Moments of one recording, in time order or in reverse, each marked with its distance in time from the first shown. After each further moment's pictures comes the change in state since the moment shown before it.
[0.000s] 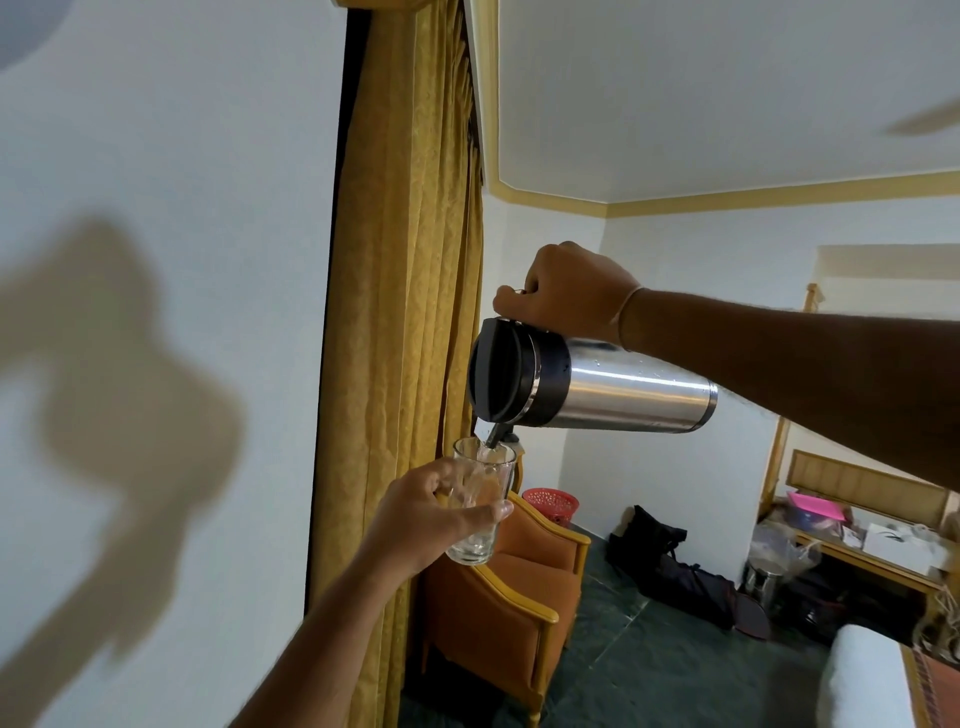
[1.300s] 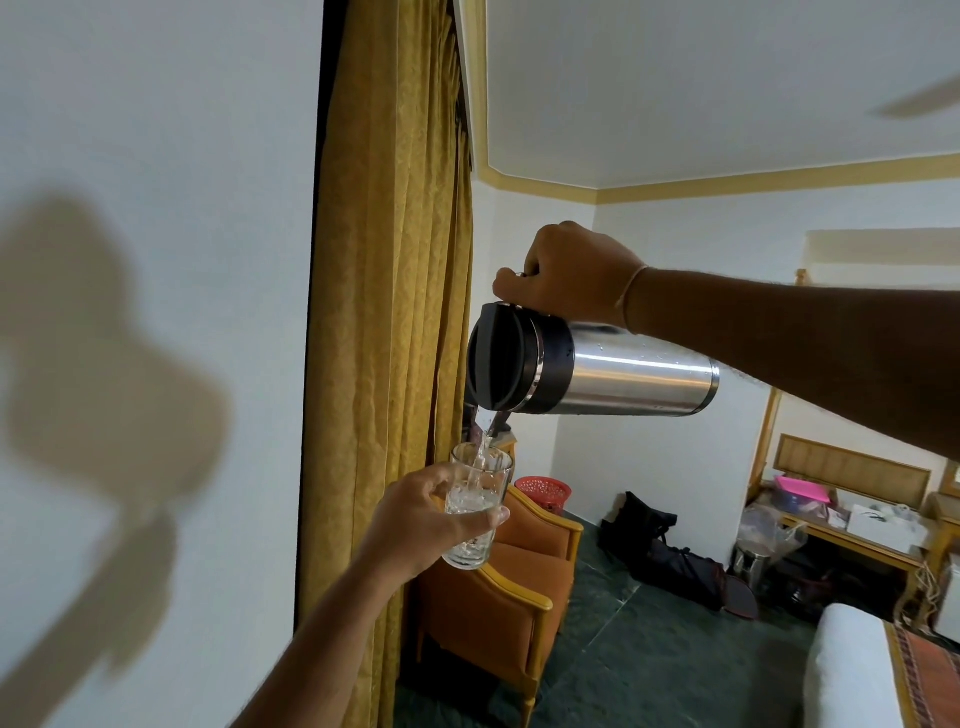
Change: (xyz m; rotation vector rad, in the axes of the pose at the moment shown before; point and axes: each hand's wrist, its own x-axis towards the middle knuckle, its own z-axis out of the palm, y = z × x) left_hand 0.012 -0.024 0.012 0.023 -0.033 0.010; right_hand 0.001 0.006 0.002 -0.040 0.006 0.004
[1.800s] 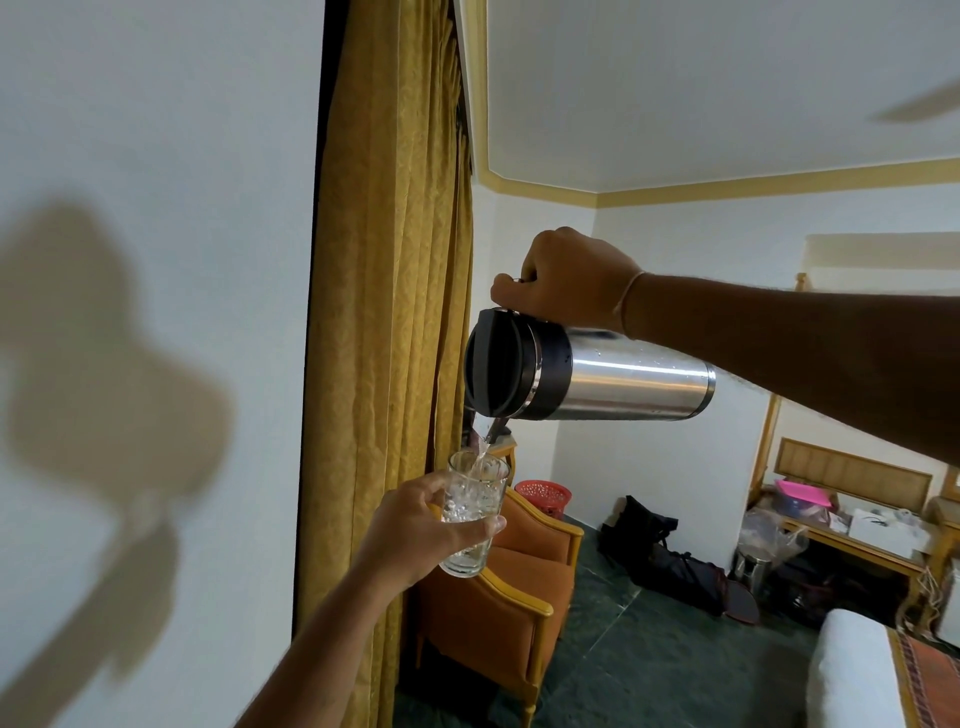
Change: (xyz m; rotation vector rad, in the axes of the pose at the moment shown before) left_hand 0.006 -0.010 0.000 0.029 -0.011 -0.040; right_hand 0.007 0.003 0.008 0.007 0.013 -0.025
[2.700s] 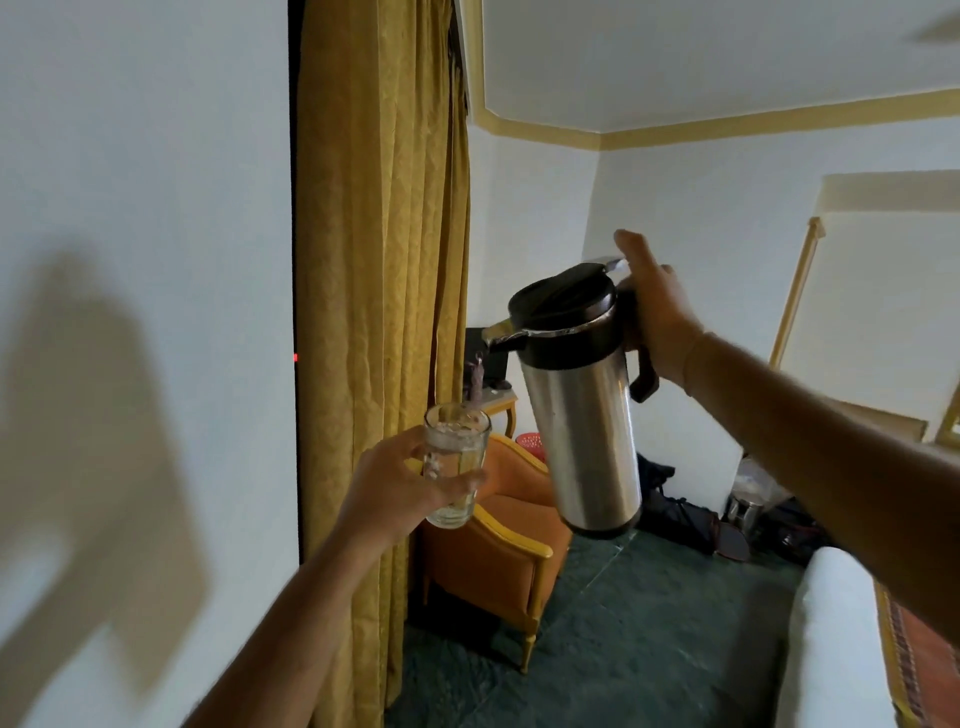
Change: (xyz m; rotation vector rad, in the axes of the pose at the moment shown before) left_hand -0.007 -0.008 -0.005 -0.080 0.064 0.007; right_hand -0.086 0.059 0.058 1.067 0.198 0.780
